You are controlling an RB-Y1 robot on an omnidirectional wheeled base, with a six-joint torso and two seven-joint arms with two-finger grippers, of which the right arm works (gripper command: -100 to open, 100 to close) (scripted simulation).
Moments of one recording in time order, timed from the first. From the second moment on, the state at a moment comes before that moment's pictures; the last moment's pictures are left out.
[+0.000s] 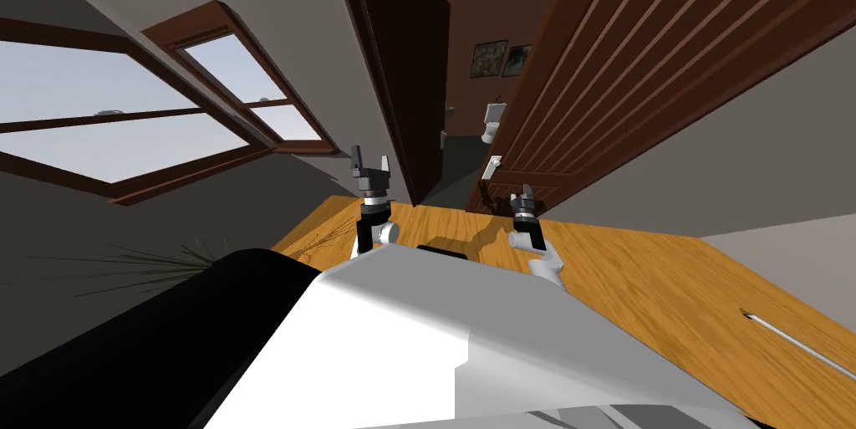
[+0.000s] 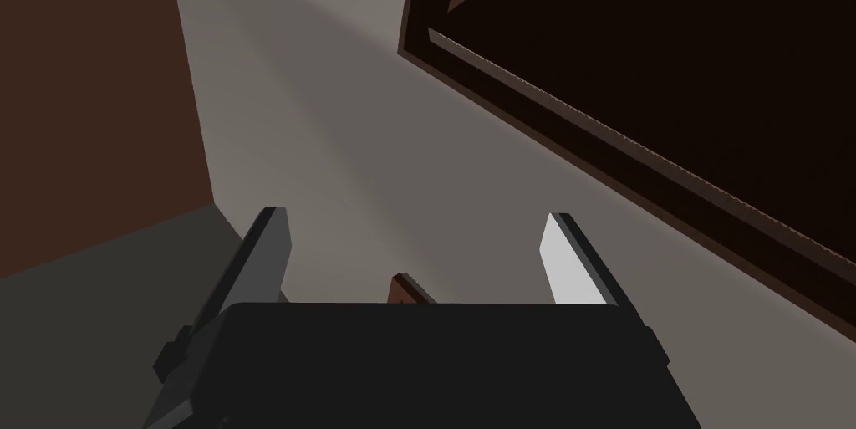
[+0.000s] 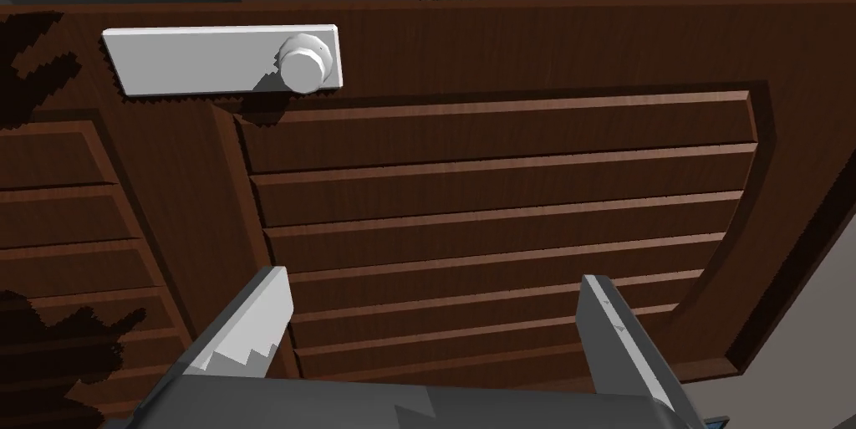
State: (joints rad) arm -0.01 -0.29 -0.10 -1.29 -0.15 -0.45 -0.13
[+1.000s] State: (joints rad) arm -0.13 -0.35 -0.11 -1.03 -0.20 -0.46 -0.14
